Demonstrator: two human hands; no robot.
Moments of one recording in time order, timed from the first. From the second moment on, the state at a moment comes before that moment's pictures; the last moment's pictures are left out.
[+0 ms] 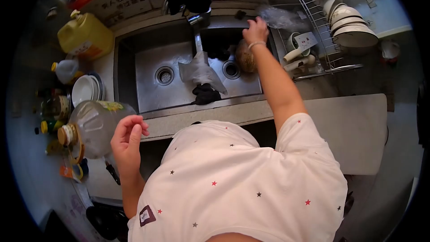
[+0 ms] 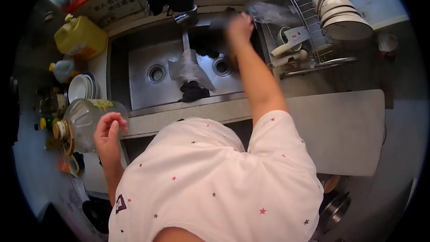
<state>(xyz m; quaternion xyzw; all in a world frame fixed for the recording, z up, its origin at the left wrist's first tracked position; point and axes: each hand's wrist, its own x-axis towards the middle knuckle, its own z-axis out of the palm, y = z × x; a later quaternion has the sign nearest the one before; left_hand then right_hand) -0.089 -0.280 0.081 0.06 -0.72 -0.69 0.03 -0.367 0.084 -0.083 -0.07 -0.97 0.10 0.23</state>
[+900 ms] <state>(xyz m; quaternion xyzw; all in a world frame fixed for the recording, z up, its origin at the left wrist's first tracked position) -0.113 -0.271 0.063 0.08 -0.72 -0.69 -0.07 -0.375 0.139 0.121 0.19 -0.90 -0.10 0.38</state>
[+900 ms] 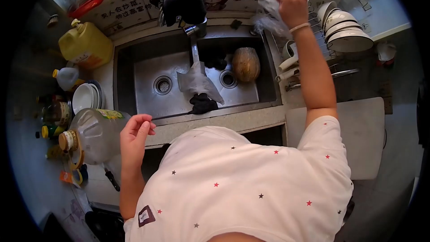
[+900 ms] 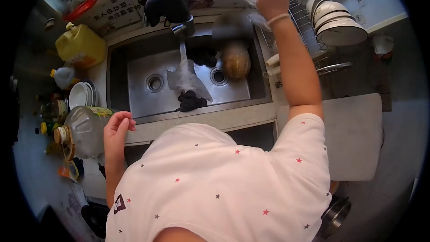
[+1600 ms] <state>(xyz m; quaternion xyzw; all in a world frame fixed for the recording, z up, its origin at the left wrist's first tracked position) -0.130 -0.319 0.141 -0.13 -0.72 -0.67 0.14 -0.319 -0.121 0.222 0.50 -0.63 0.58 -0.16</state>
